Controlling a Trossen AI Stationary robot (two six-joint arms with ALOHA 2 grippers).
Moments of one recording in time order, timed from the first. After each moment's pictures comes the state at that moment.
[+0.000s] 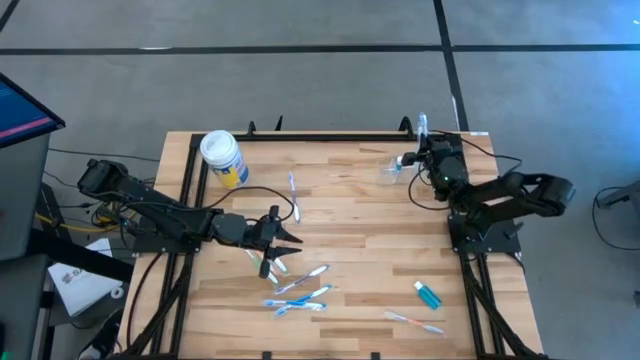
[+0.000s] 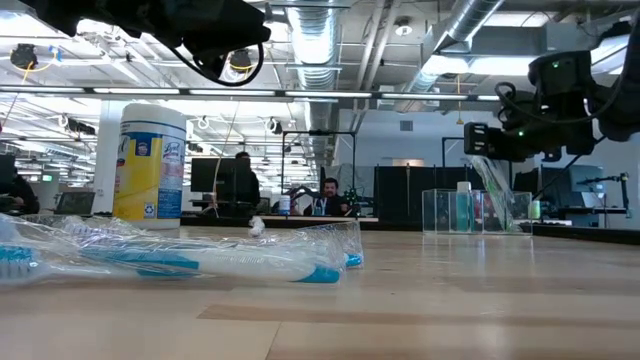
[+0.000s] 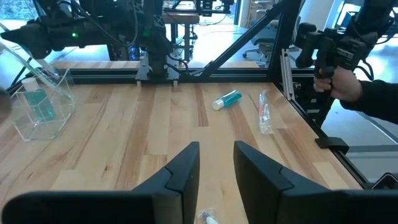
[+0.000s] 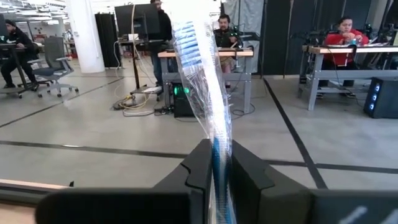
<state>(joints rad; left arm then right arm) -0.31 1.24 0.54 0.48 -0.24 -0.09 -0.68 1.32 0.08 1.24 0.71 0.05</state>
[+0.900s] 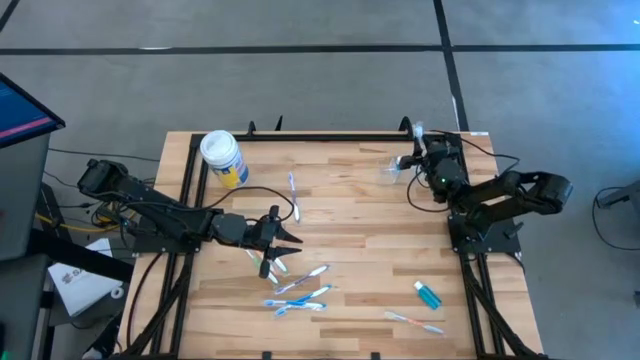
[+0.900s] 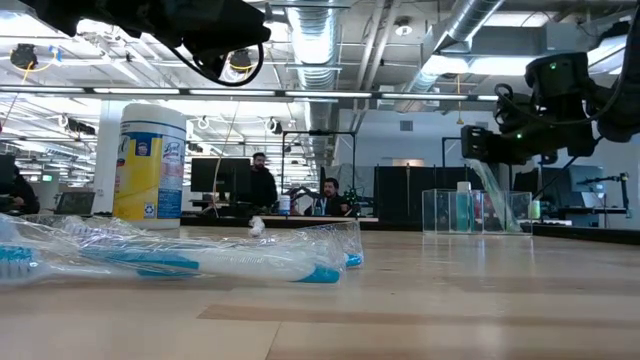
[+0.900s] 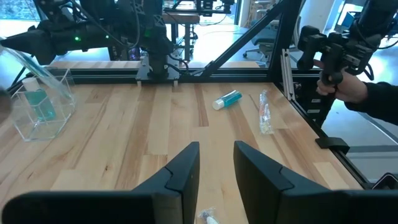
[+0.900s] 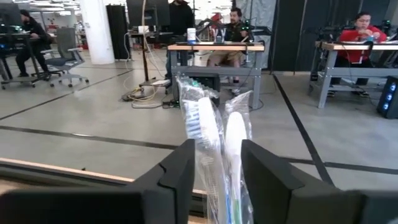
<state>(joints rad) -0.31 1.24 0.54 0.48 -0.24 -0.09 -0.64 1.34 0.08 1.23 0.70 0.06</state>
